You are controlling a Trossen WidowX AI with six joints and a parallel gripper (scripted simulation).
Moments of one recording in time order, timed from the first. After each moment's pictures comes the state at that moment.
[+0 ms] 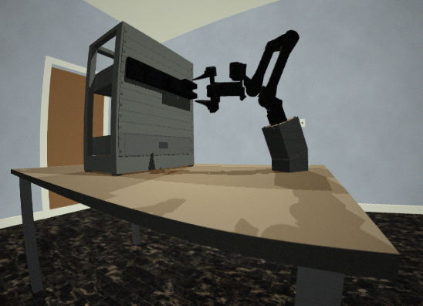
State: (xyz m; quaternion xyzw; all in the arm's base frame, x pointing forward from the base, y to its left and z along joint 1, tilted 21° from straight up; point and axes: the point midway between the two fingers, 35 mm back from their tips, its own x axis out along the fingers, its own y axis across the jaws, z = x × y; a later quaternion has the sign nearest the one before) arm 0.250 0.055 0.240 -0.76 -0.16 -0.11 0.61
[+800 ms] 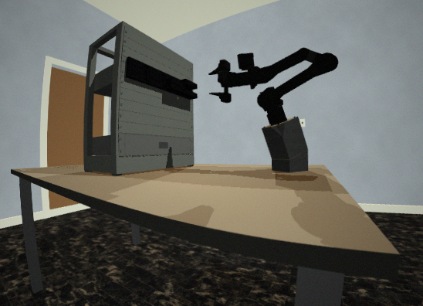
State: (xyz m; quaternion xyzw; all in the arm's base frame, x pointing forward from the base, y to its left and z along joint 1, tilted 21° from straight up) arm 0.211 -0.036 0.261 -0.64 -0.08 -0.13 0.76
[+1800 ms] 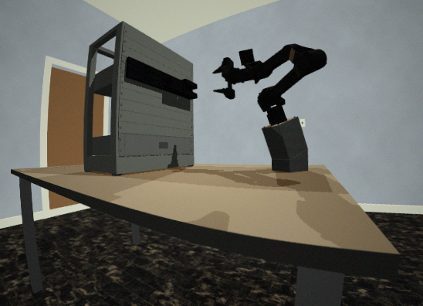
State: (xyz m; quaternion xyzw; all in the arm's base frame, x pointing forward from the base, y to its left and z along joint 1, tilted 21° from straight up) arm 0.198 -0.063 0.269 -0.60 -0.06 -0.10 0.79
